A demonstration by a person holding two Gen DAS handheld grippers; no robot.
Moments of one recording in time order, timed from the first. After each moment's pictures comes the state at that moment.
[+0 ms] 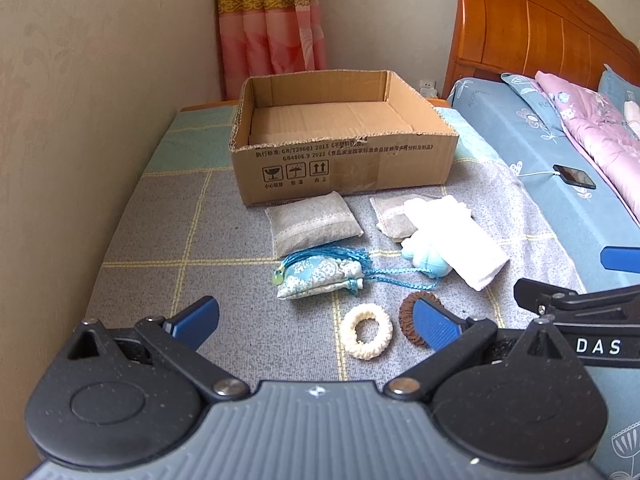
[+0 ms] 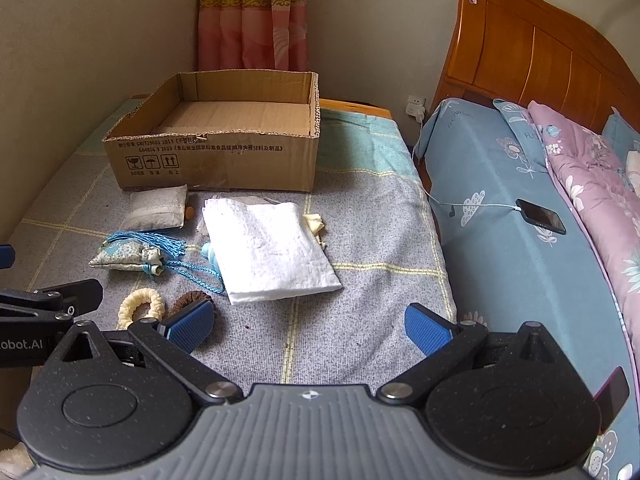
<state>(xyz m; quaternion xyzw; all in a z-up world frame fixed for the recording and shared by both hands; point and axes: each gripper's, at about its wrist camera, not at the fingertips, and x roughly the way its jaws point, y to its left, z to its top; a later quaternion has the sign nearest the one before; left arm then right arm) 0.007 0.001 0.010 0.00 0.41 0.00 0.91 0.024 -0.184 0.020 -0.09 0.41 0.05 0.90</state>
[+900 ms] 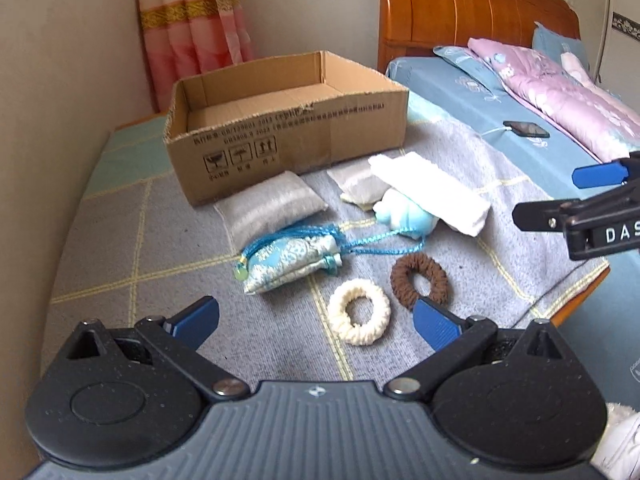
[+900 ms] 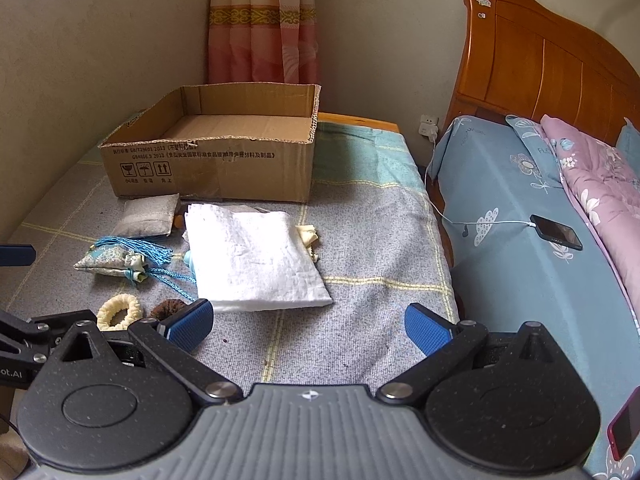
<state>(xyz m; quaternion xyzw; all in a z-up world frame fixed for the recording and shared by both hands) 0.014 0.003 -0.040 0.06 0.39 -0.11 0.91 0.035 -0.211 -0.004 -0.08 0.39 0.07 0.92</state>
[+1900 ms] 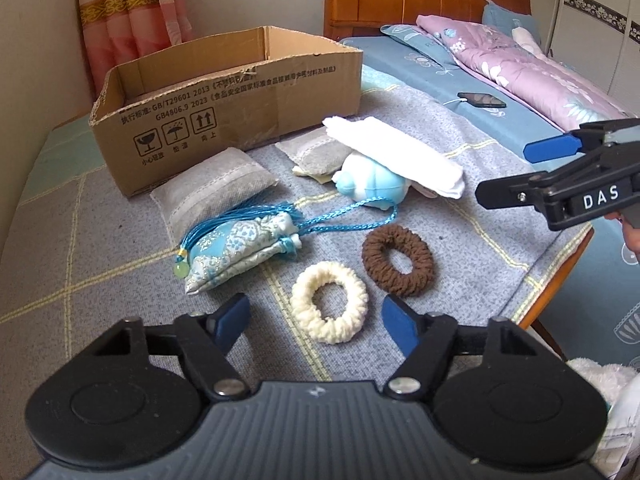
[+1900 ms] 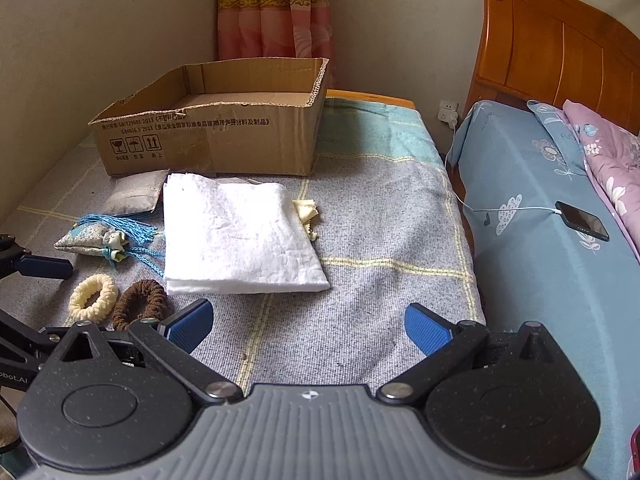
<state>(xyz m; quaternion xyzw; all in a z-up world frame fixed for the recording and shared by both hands) 0.026 -0.001 -0.066 0.07 0.40 -0.19 0.89 0.055 -0.226 -0.036 -0.07 0.40 0.11 0.91</state>
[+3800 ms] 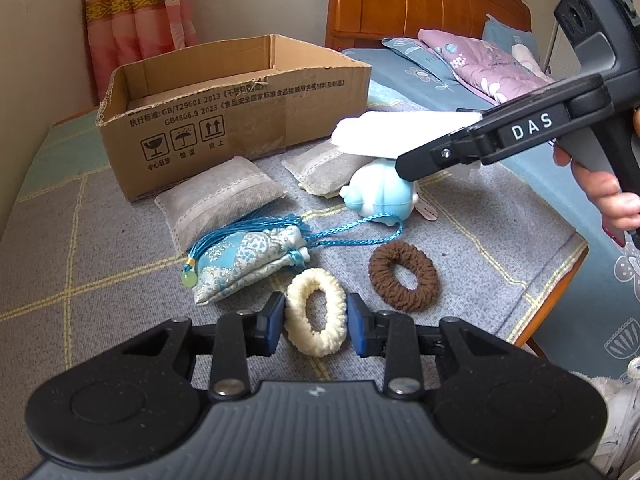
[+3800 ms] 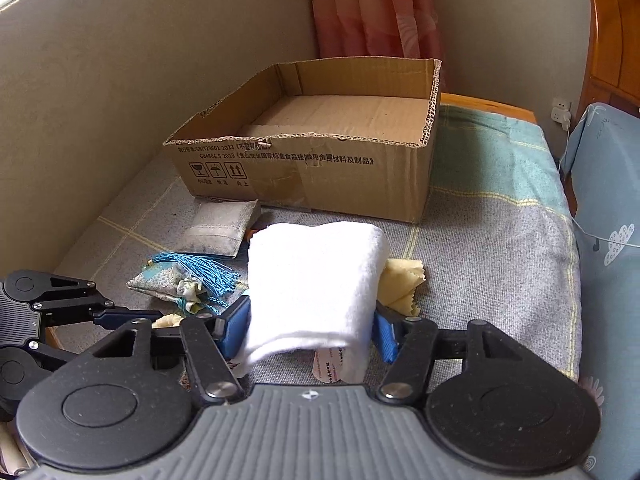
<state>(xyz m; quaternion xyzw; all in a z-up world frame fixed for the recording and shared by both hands) 0.031 0.009 -0.064 0.05 0.39 -0.19 0.90 0.127 -0.199 -0.027 -0.04 0.43 0.27 0.86</state>
